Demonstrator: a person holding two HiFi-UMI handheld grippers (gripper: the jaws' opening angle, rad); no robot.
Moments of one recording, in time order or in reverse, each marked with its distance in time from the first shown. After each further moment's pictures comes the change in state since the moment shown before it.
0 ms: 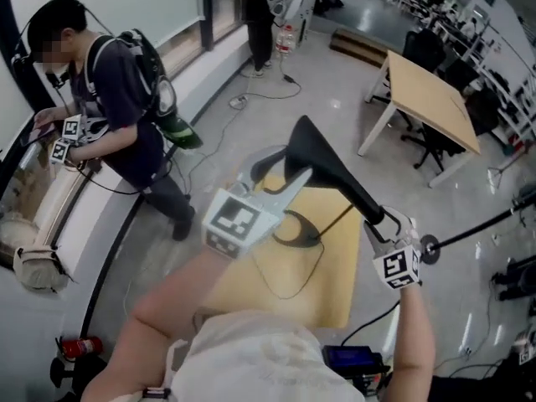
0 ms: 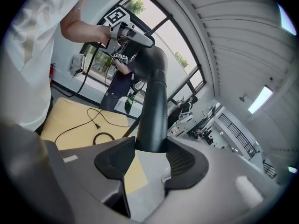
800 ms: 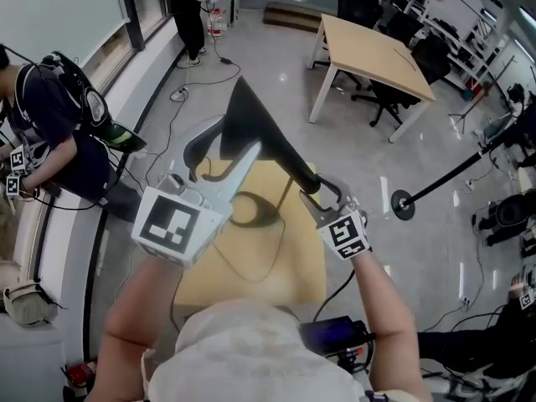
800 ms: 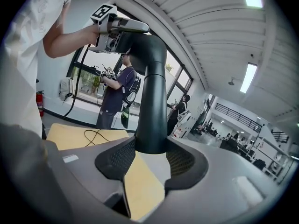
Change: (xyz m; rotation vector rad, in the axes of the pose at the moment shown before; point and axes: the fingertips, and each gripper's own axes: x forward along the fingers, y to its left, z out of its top) left arm 0.021 -0.072 0.070 0.091 -0.023 -0.069; right arm -0.003 0.006 0.002 0.219 -0.160 -0.009
